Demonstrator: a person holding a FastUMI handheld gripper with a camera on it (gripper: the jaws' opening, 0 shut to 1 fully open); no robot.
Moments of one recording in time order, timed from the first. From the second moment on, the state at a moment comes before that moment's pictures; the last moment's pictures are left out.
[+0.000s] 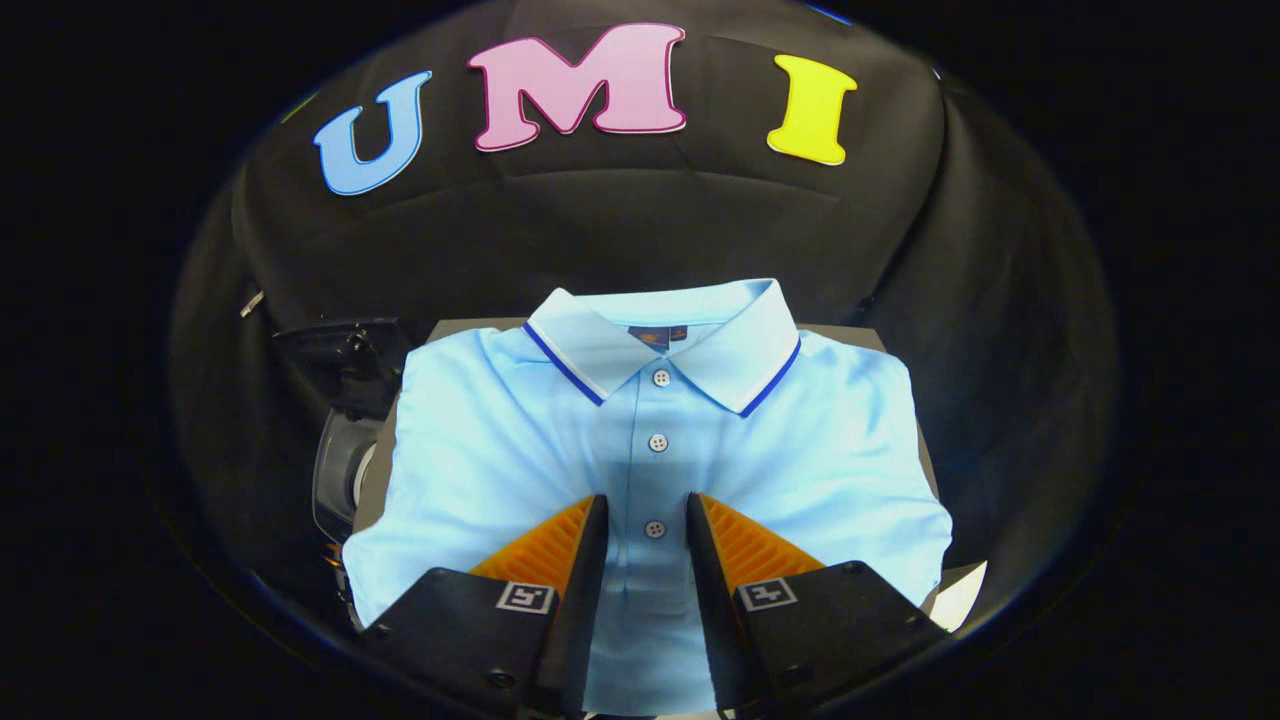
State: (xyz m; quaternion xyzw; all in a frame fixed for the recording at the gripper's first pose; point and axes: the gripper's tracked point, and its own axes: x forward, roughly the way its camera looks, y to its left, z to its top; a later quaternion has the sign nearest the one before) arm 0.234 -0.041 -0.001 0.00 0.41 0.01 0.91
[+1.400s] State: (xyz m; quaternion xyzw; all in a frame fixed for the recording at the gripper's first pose) arm 0.234 0.003 0.102 0.11 0.33 0.08 0.94
